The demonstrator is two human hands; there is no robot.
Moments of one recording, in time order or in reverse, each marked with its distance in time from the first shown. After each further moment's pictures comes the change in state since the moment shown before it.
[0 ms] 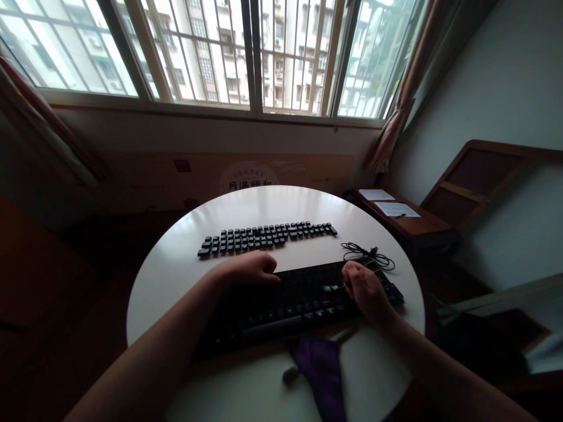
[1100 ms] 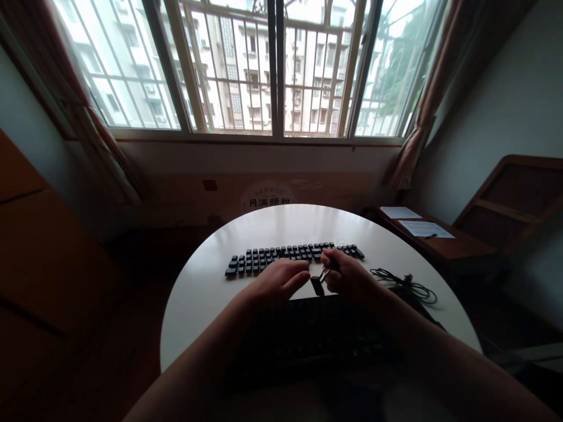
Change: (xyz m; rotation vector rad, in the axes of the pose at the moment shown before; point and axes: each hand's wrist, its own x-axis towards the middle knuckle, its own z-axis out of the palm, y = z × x) left_hand -0.023 0.020 -0.011 -0.120 0.505 0.327; right_hand 0.083 -0.058 0.090 0.533 -0.519 0.461
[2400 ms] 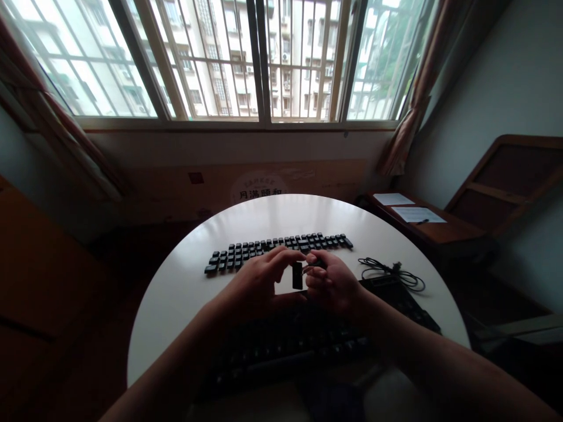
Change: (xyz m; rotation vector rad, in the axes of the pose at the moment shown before) left_hand -0.001 0.033 0.000 0.212 0.116 0.075; right_hand -0.019 0.007 0.009 0.544 -0.012 0.170
